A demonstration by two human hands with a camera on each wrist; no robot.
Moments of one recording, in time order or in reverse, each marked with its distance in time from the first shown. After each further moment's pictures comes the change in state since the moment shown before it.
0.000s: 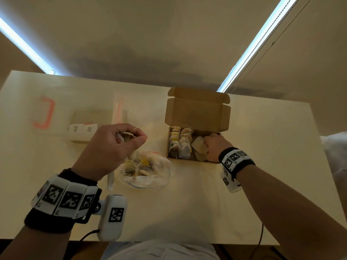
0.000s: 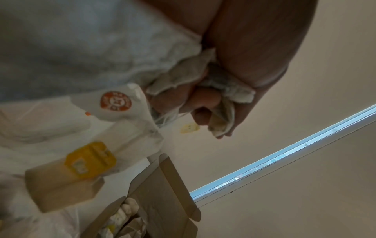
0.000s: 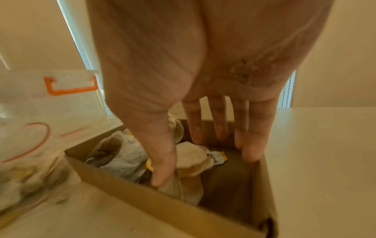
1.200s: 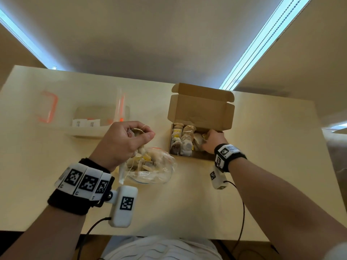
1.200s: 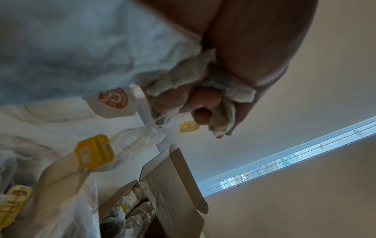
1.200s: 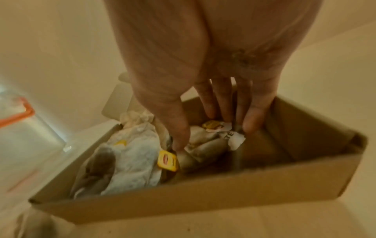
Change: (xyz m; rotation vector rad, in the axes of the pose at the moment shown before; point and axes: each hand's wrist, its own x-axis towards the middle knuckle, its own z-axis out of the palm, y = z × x) left_hand 0.013 -0.023 0.014 -0.076 -0.033 -0.074; right_hand 0.012 -0.016 0.008 0.460 0.059 0.305
